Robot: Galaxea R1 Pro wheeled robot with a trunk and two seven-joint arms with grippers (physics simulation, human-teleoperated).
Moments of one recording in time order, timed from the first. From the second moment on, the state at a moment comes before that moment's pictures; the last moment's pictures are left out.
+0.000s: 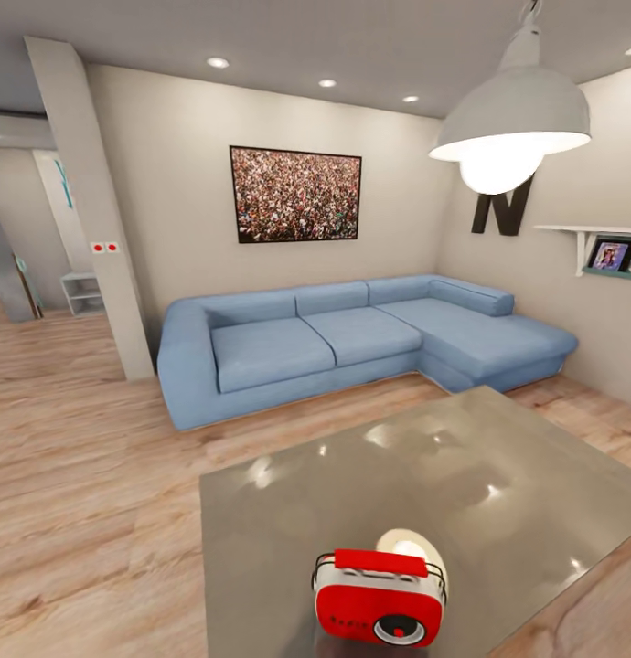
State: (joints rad) left arm 0.00 0.01 0.01 -0.04 0.03 -0.10 0.00; right arm 0.00 0.00 0.01 0.00 0.01 -0.03 -0.01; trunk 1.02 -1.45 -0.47
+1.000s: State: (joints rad) left arm 0.00 0.01 0.01 -0.04 0.04 -0.10 0.00; right arm 0.00 0.00 0.01 0.00 0.01 -0.03 -0.01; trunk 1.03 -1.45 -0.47
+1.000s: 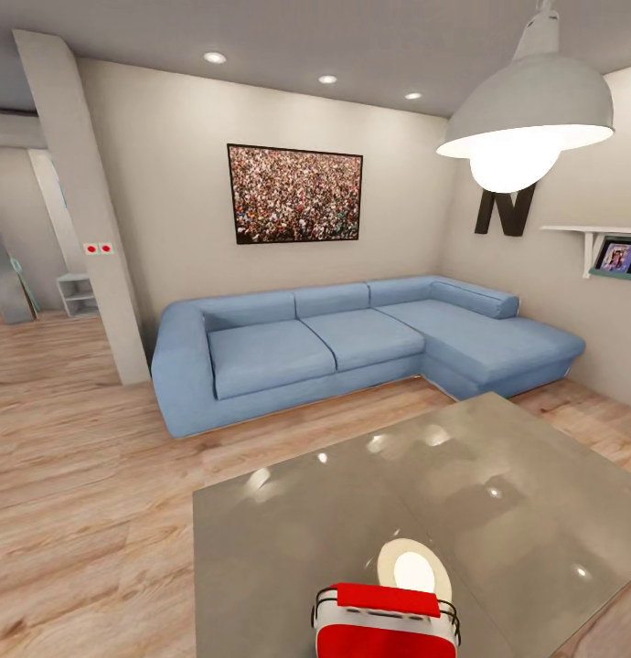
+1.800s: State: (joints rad) left arm 0.00 0.01 0.01 -0.04 0.04 -0.10 0.00; right arm 0.00 0.00 0.01 0.00 0.01 -0.03 -0.01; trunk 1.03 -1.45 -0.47
